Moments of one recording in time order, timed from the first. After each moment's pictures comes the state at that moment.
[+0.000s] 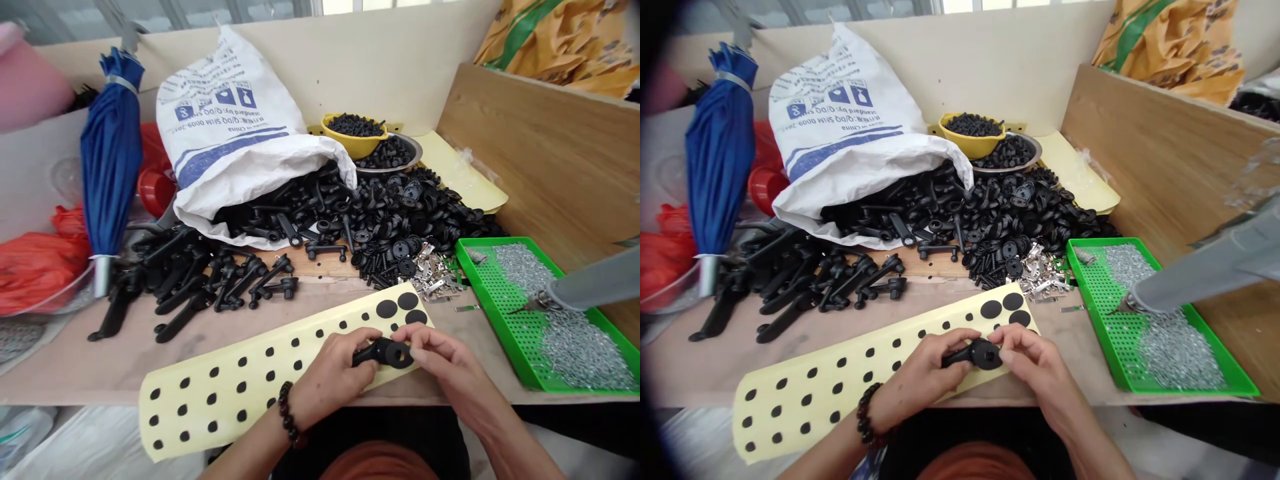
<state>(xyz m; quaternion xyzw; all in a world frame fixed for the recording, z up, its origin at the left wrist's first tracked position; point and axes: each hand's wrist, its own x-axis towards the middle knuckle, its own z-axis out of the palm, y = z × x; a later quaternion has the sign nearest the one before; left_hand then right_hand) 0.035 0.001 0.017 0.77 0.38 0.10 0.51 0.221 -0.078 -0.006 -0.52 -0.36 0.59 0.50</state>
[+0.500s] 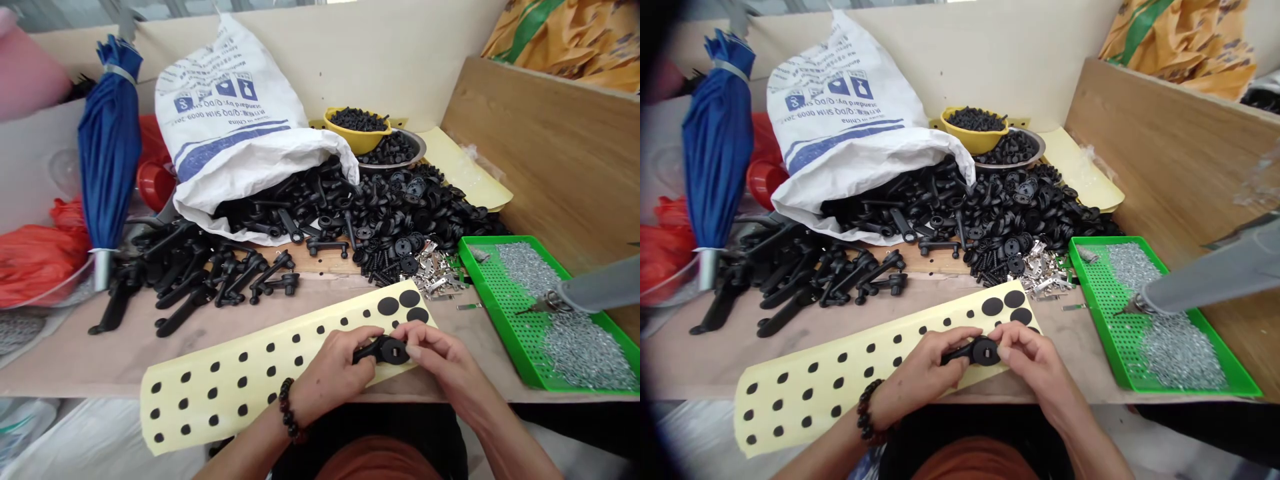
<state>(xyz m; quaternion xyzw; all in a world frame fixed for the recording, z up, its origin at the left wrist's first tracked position) 0.033 -0.002 0.012 0.76 0.37 0.12 0.53 0.220 -0.076 -0.013 -0.52 -0.38 0.58 0.49</state>
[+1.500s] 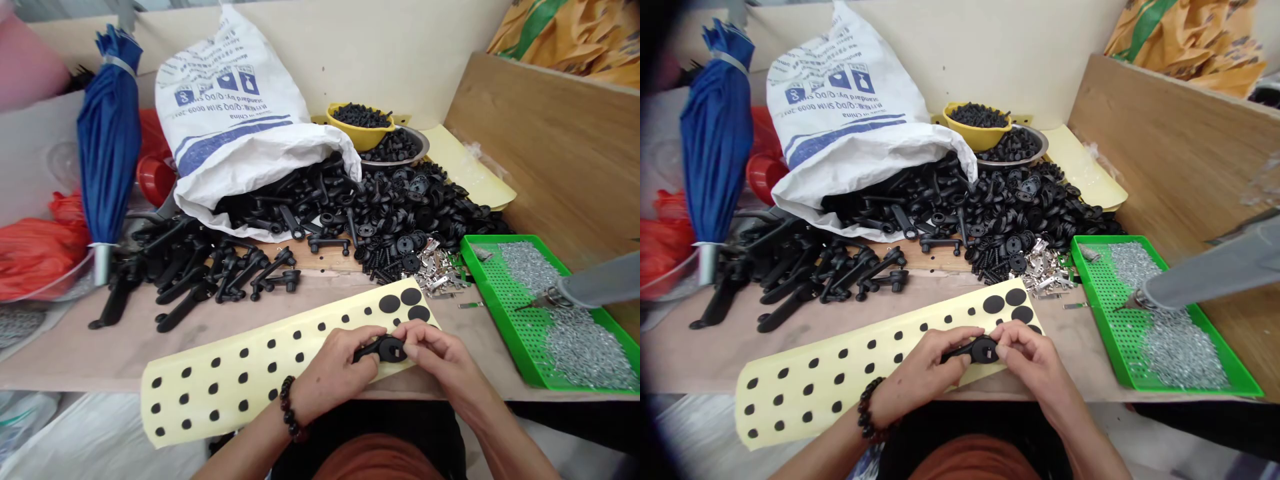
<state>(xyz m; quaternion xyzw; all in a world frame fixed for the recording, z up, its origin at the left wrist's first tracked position) 0.031 -0.003 0.016 0.75 0.35 0.13 0.55 0.217 -0.075 -0.012 -0.56 -0.42 0.54 0.47</state>
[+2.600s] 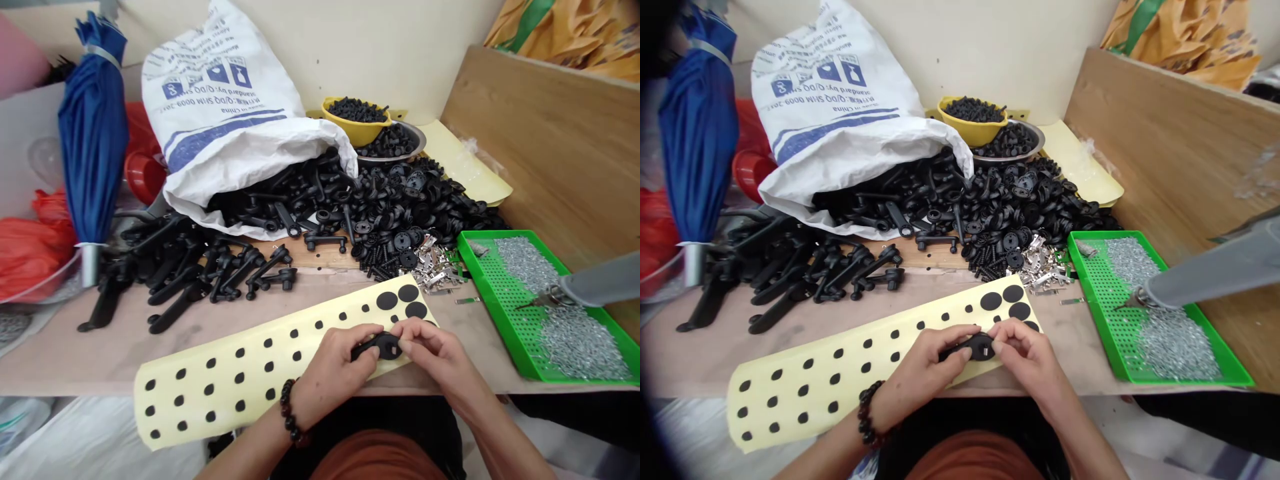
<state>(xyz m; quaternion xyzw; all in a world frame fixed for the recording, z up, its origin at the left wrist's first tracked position) 0.035 -0.007 0.012 0.74 0.37 0.15 0.54 0.212 -0.072 -0.006 -0.57 -0.42 0.53 0.47</state>
